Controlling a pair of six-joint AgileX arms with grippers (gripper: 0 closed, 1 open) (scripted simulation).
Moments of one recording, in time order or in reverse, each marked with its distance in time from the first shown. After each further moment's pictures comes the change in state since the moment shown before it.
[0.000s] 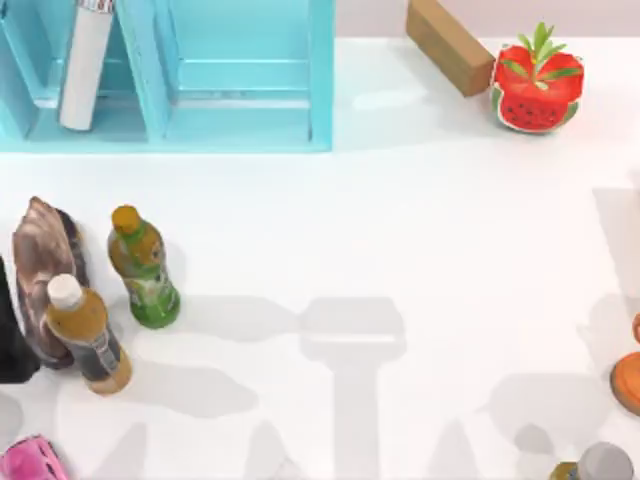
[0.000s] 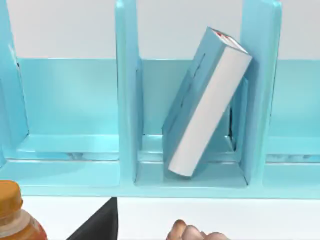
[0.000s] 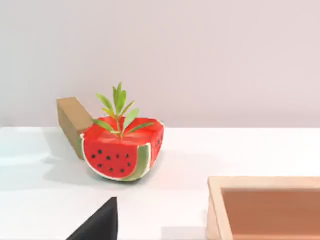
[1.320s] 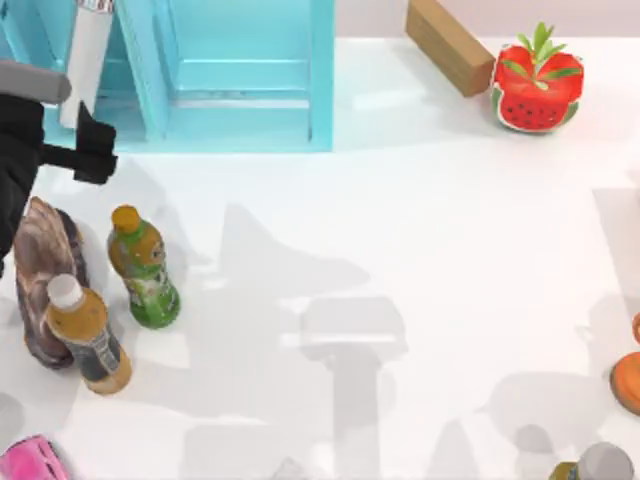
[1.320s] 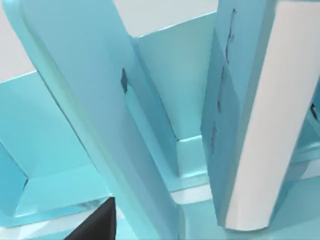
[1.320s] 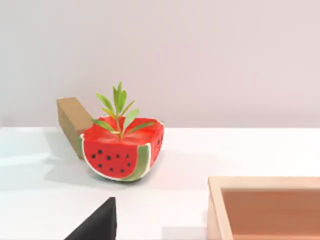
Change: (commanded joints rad) left arm -0.094 1.654 0.611 0.835 -0.153 0.331; right arm 0.000 0.000 0.000 0.000 0.000 0.000
